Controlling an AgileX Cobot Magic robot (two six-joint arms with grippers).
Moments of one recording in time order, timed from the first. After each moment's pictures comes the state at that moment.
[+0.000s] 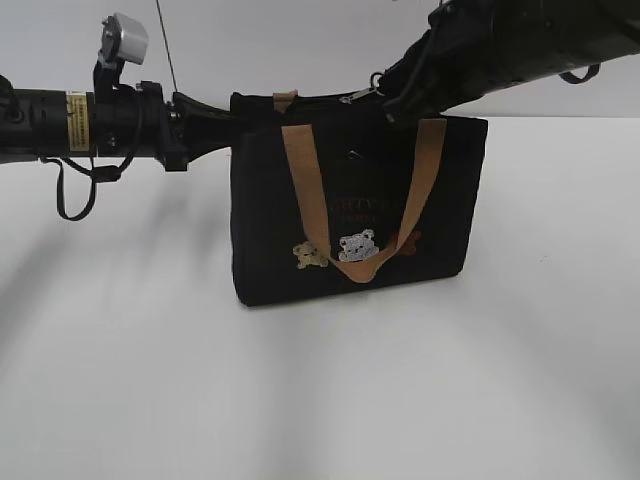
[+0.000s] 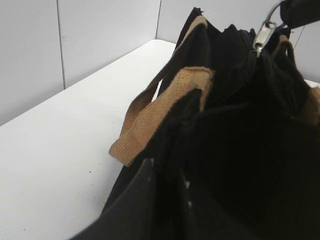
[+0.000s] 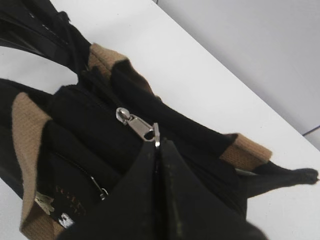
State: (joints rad) left arm -0.12 2.06 -1.19 1.37 -1.11 -0.87; right arm 0.42 1.63 -1.14 0.55 0.24 -0.92
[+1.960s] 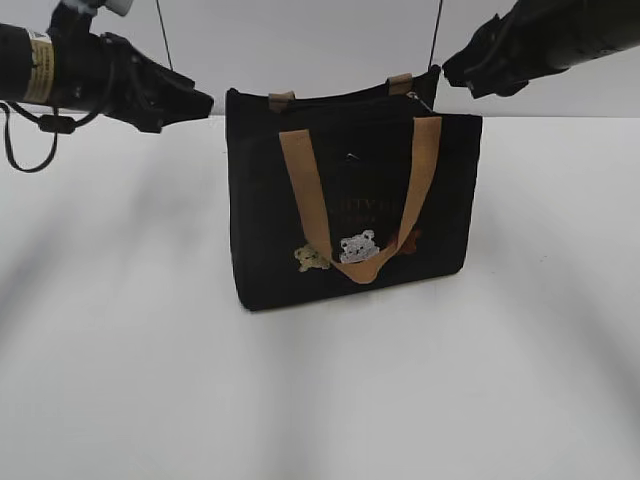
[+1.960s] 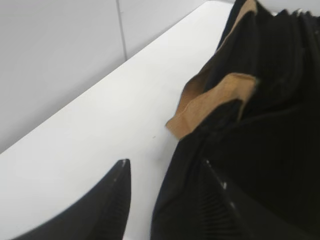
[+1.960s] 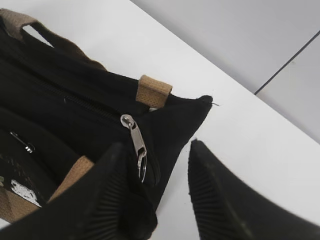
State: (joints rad) left arm -0.13 1.86 -1.19 1.59 -0.77 -1.10; right arm 0.25 1.57 -1.15 0.52 0.36 -0.90
